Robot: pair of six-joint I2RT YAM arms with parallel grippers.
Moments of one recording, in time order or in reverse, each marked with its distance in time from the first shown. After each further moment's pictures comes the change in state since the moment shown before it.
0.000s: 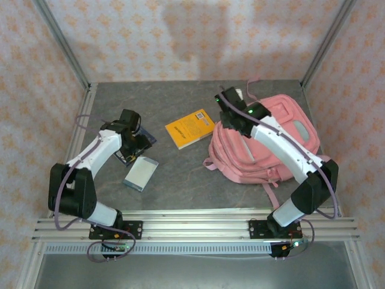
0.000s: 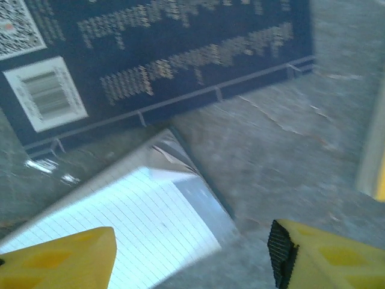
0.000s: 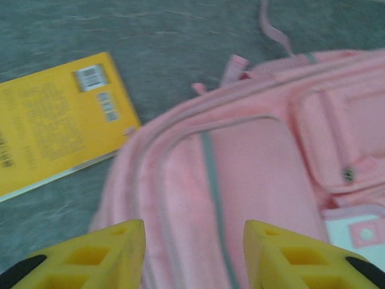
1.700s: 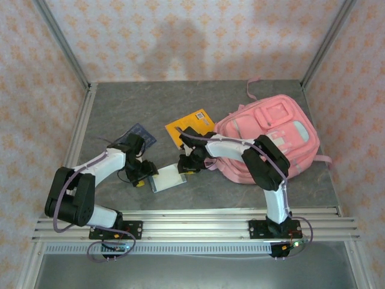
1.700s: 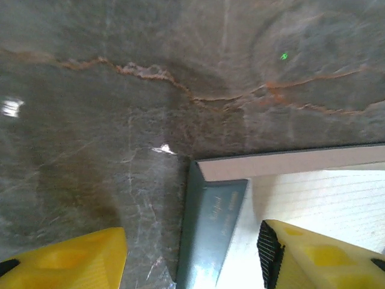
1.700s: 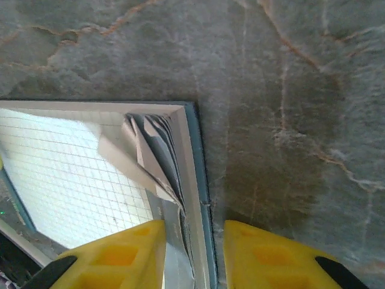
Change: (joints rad) left arm -0.071 -0.076 -0.346 0.120 0.249 0.055; right arm 0.182 0.449 -0.218 0.364 -0.874 0.286
